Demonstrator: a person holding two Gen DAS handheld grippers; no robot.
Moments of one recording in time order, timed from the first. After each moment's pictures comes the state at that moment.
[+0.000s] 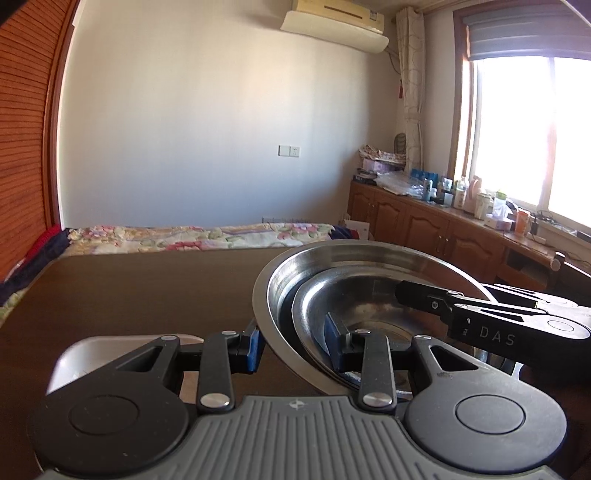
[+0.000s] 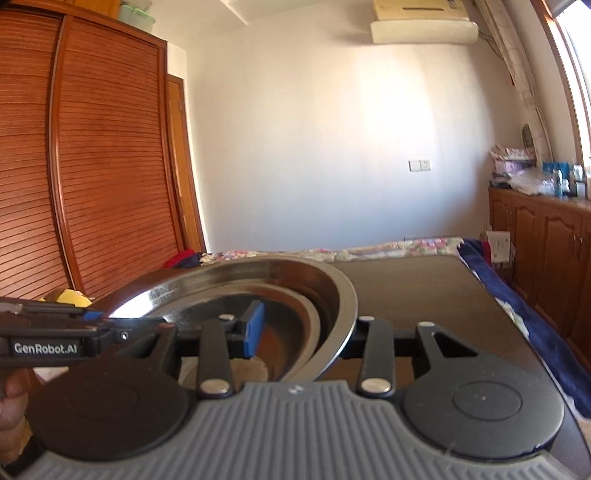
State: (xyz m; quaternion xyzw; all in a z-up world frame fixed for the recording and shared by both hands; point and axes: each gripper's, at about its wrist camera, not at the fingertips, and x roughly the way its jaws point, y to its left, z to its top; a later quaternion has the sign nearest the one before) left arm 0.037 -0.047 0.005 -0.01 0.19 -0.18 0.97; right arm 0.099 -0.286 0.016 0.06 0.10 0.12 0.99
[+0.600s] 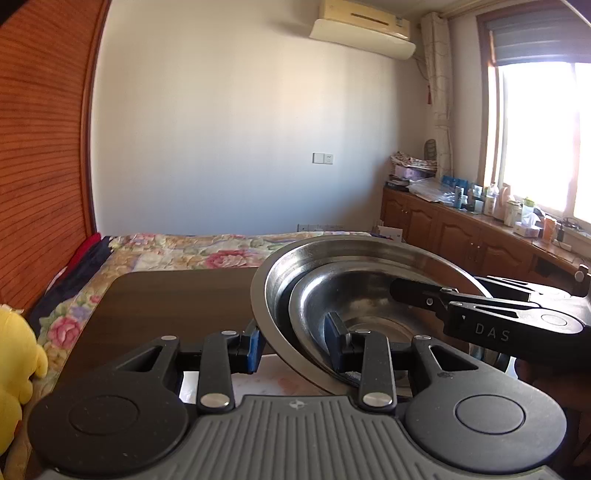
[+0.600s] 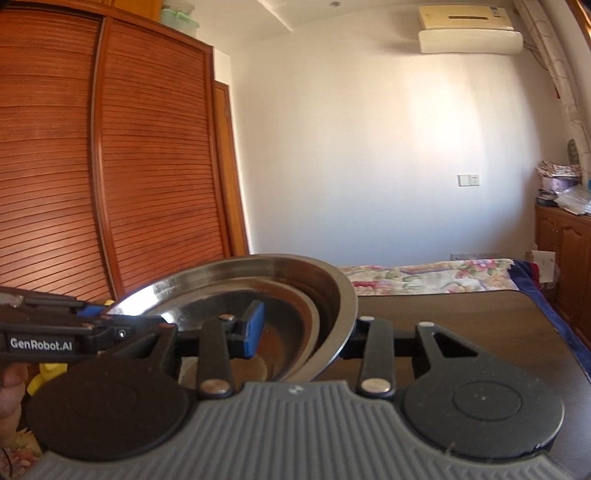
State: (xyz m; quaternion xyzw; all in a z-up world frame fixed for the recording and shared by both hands) left arm 0.025 0.023 0.035 0.00 0.19 -0.13 0.97; right arm 0.113 -0.235 0.045 0.05 0.09 0.19 0.98
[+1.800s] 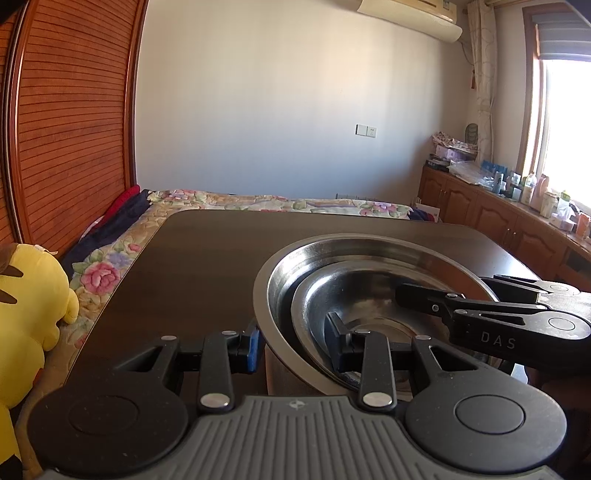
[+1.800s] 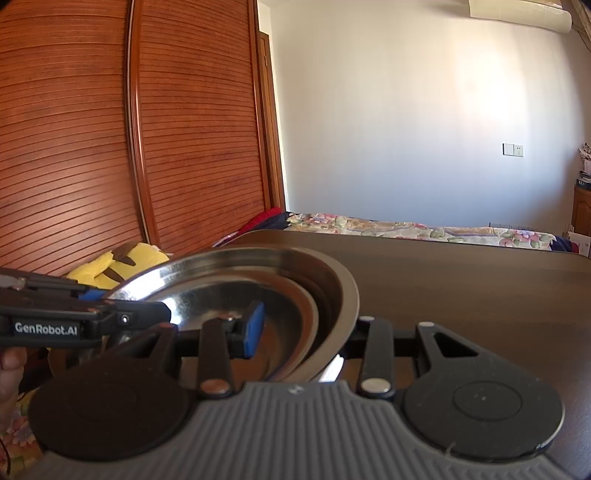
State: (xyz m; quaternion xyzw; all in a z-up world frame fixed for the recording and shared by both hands) left arm 0.029 0.075 -0.008 -0.03 0.24 -0.07 0.97; right arm 0.123 -0.166 0.015 0.01 0.16 0.23 0.96
